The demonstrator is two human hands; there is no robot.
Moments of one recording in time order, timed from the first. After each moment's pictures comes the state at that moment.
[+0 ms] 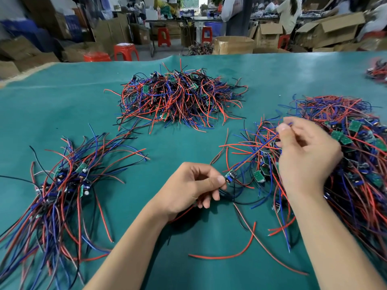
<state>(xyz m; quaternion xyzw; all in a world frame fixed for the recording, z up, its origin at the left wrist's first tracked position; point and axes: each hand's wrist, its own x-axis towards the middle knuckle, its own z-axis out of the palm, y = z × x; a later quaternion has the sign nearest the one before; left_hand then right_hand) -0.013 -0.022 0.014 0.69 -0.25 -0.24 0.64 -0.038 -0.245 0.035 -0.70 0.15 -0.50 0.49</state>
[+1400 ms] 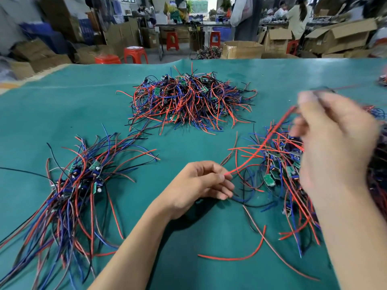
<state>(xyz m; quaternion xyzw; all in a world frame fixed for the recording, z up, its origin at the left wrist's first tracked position) -0.005 -0.018 0.010 0.60 -0.22 -0.28 0.72 -0.057 -0.207 0.104 -0.61 0.06 -0.46 0.65</state>
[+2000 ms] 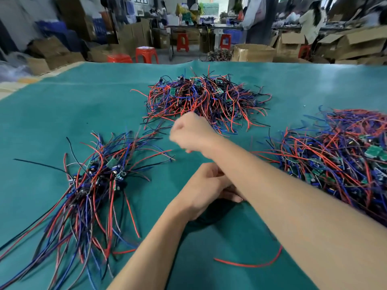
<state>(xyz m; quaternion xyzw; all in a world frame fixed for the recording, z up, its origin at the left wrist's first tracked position) -0.012 -0.020 0.018 0.65 -0.19 -0.23 0.70 0.069 -0.059 0.089 -0.95 -0.04 0.03 0.32</state>
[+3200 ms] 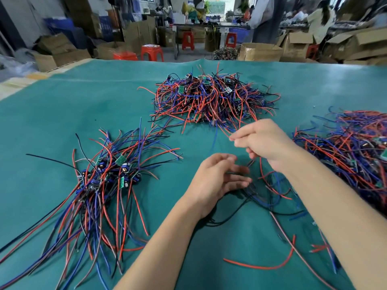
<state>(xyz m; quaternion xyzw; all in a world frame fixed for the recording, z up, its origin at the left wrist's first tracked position) -0.002 -0.023 0.022 0.50 -0.04 -0.23 0.83 0.040 -0.168 0.070 -0.87 0.09 -0.03 0.49</state>
